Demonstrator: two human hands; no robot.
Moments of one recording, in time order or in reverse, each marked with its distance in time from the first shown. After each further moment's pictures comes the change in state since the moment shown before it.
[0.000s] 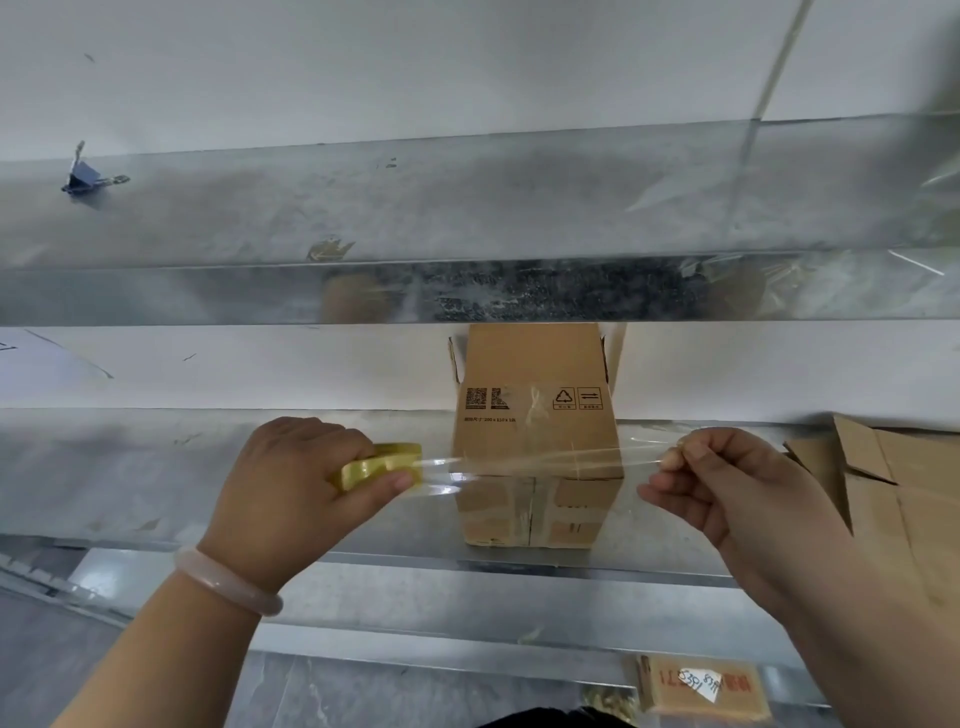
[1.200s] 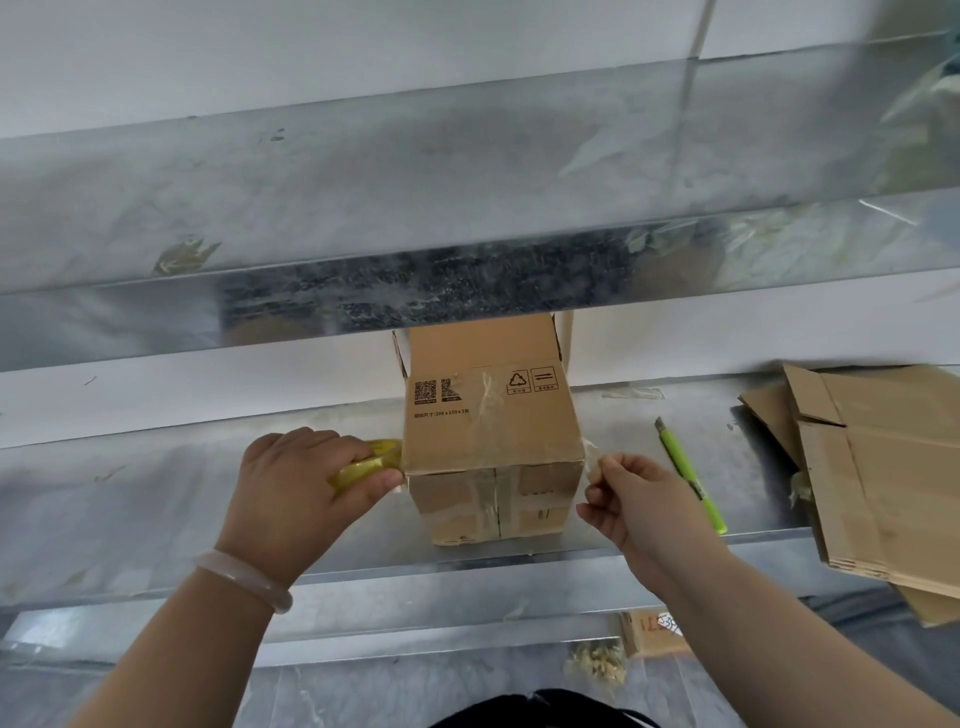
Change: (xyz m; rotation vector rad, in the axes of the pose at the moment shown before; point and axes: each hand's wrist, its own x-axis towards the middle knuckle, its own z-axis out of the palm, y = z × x) left_hand 0.014 -0.014 0.067 -0.011 -0.157 -0.065; right_hand 0.037 0.070 0.016 0.128 0.214 0.302
